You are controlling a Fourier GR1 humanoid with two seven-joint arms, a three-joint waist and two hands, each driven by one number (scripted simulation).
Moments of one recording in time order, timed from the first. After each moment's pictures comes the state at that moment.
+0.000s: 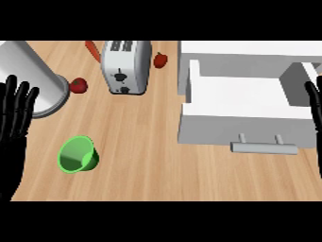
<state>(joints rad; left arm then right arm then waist) 0.01 0.10 0.00 -2.10 -0.04 -0.02 0.00 -0.03 -0.11 -0.04 -2.10 0.01 0.03 -0.02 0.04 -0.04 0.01</state>
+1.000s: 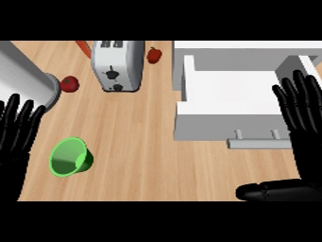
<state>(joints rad) 0.12 0.07 0.06 -2.09 0.28 -0.17 0.01 -0.05 -0.05 0.02 -2.08 -0.09 0.07 0.12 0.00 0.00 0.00</state>
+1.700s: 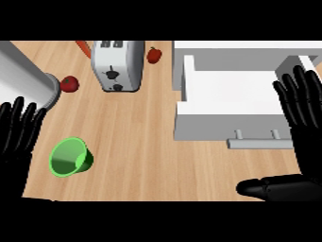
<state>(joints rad) 0.14 0.05 0.08 -2.03 0.25 -0.17 0.00 -0.08 -0.06 0.00 -2.07 -0.09 0.08 0.13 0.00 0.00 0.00</state>
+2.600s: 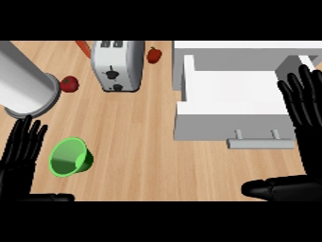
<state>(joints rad) 0.20 0.06 0.17 -1.76 0.19 -0.23 -0.19 -0.08 -0.07 -0.02 -2.08 -0.11 0.09 0.14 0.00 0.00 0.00</state>
